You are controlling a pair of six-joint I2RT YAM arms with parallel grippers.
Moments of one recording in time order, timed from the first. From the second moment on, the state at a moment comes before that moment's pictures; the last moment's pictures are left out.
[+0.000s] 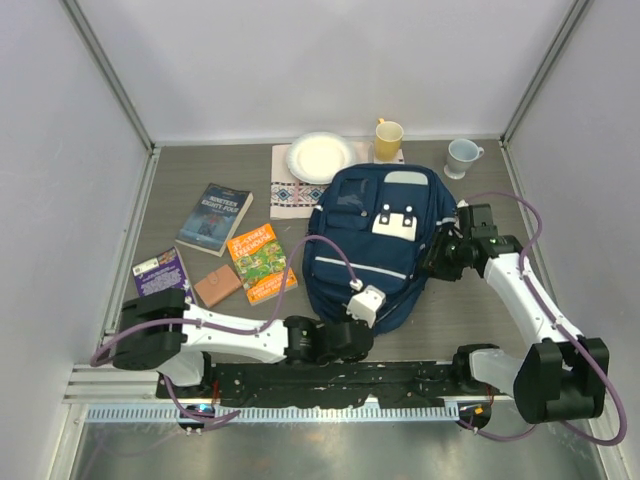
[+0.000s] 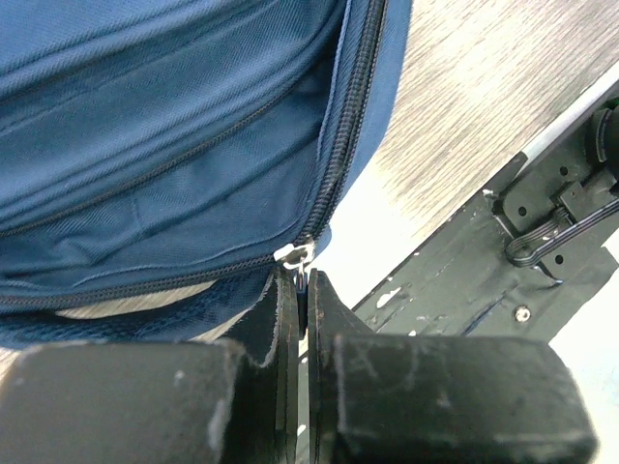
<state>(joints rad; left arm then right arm) -1.50 1.51 0.85 -0.08 -0.50 -0.66 0.07 1.13 0.80 -0.72 -0.30 0.51</state>
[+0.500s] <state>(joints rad) -1.51 1.60 0.92 -0.03 -0.41 -0.65 0.05 0.92 0.85 -0.72 0.06 0.51</state>
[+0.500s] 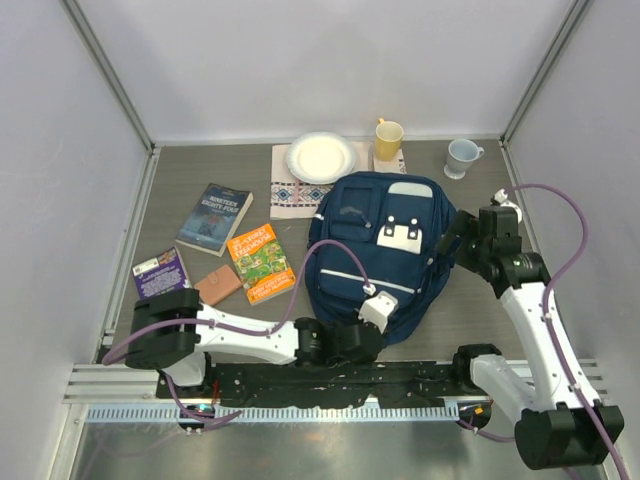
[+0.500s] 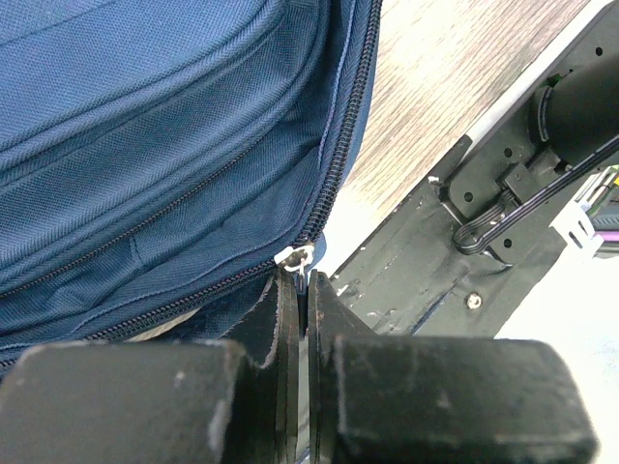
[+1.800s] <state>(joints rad) -1.51 1.61 1.03 -0.04 -0.40 -0.55 0.07 0.53 0.66 -1.05 -0.25 0.84</state>
